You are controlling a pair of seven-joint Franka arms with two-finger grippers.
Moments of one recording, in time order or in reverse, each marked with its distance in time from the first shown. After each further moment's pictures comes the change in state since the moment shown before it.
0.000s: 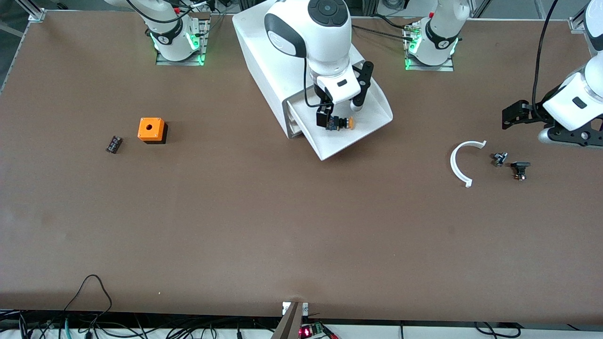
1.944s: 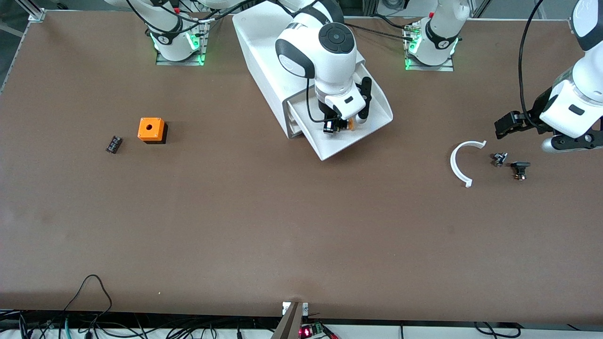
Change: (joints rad) left arm -0.016 0.016 -0.026 0.023 0.003 0.016 -0.281; right arm -0.003 0.089 0.009 0.005 -0.073 0.074 -0.097
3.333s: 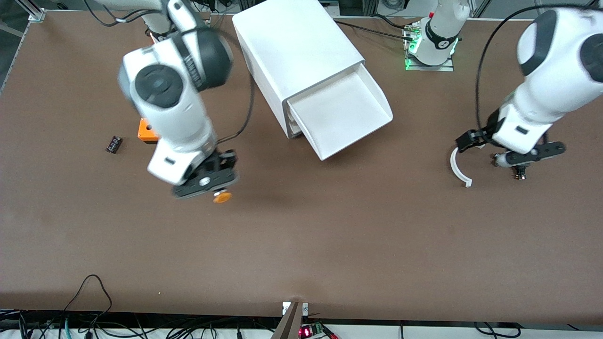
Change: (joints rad) left arm -0.001 0.003 -0.107 -0.271 -0.055 0.322 -0.283; right arm -0.460 -0.206 -0.119 -0.103 0.003 -0.142 0.606
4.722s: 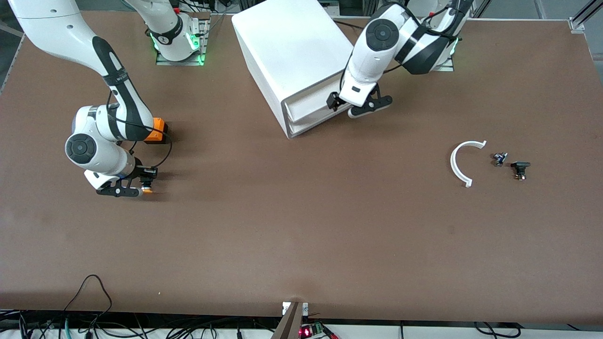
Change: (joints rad) left arm -0.034 0.001 -0.567 -0.335 -0.154 0.305 -0.593; right arm -0.388 -0.069 -0.071 -0.883 0.010 0.704 -0.054
